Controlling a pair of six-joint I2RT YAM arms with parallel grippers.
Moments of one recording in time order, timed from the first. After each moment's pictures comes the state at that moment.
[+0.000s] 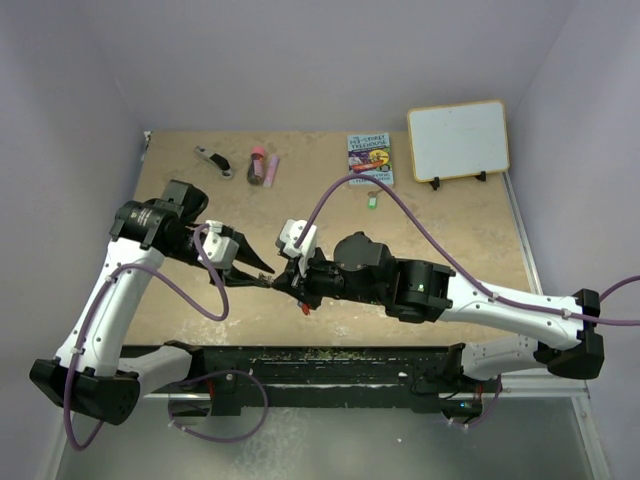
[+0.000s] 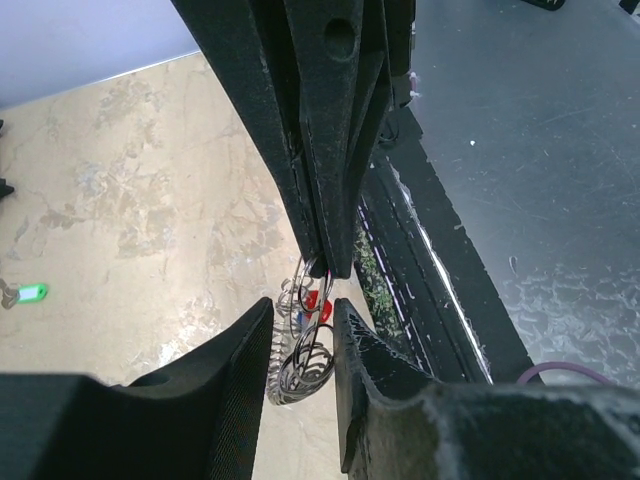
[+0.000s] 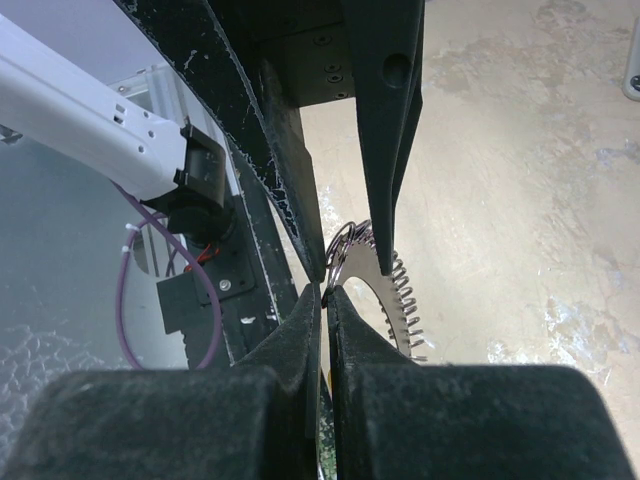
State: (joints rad) left arm -0.27 1.14 1.34 -1.54 1.36 1.49; right arm 1.31 1.24 1.28 -0.32 0.06 0.07
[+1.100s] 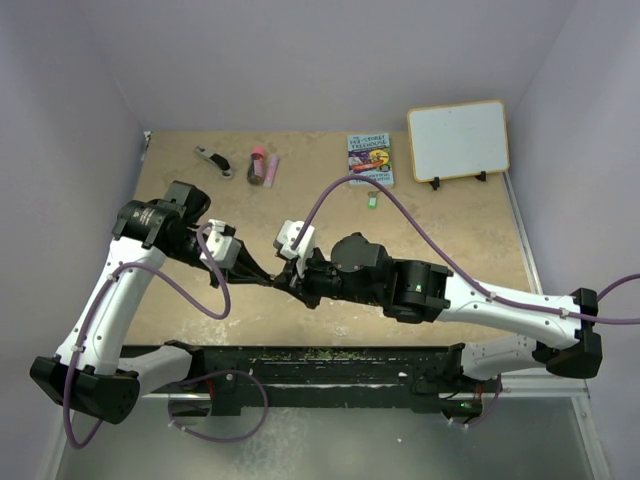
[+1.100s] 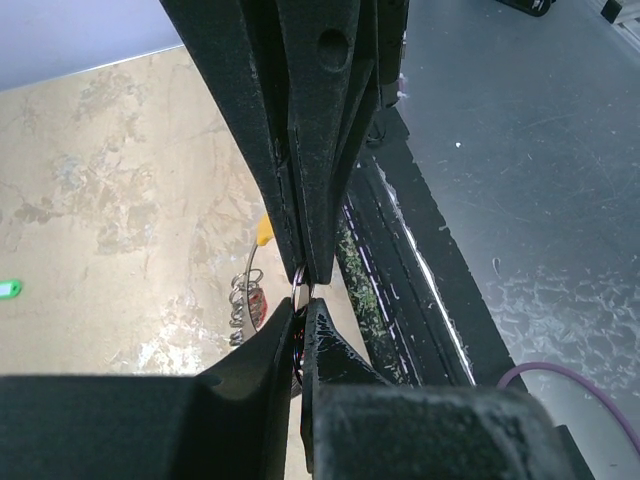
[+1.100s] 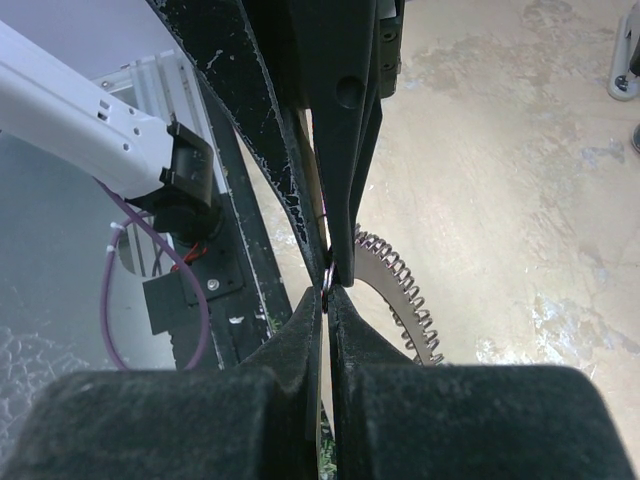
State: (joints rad) left arm -0.28 1.15 1.33 -1.55 1.36 1.48; right arm 1.32 1.26 1.28 -0.33 0.09 0.05
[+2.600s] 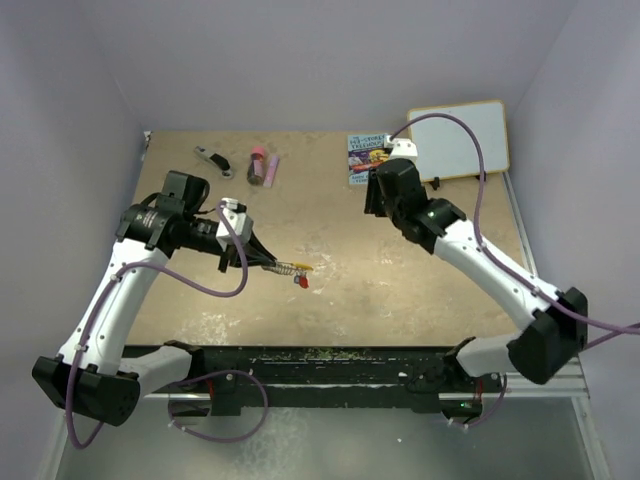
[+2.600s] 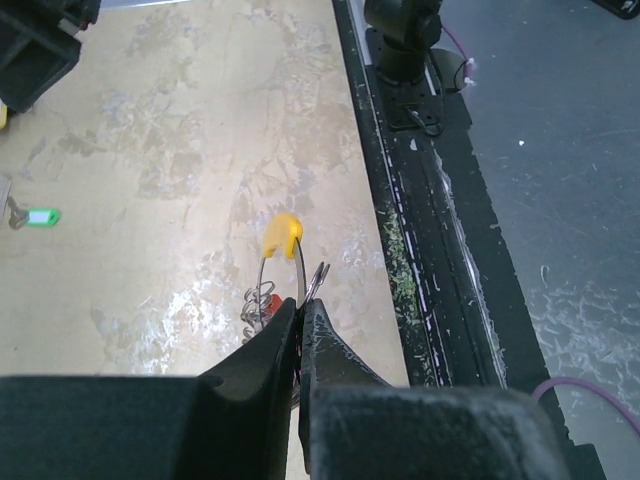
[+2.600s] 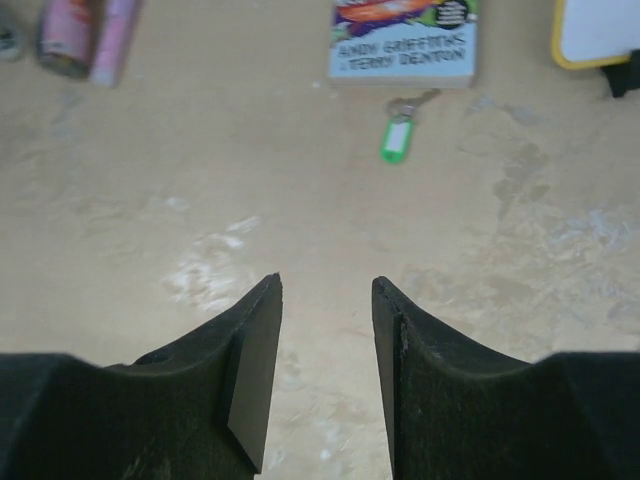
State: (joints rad) left arm -0.27 1.14 1.28 -1.20 1.27 1.09; right arm 0.68 1.32 1.25 -0.49 0.44 0.41
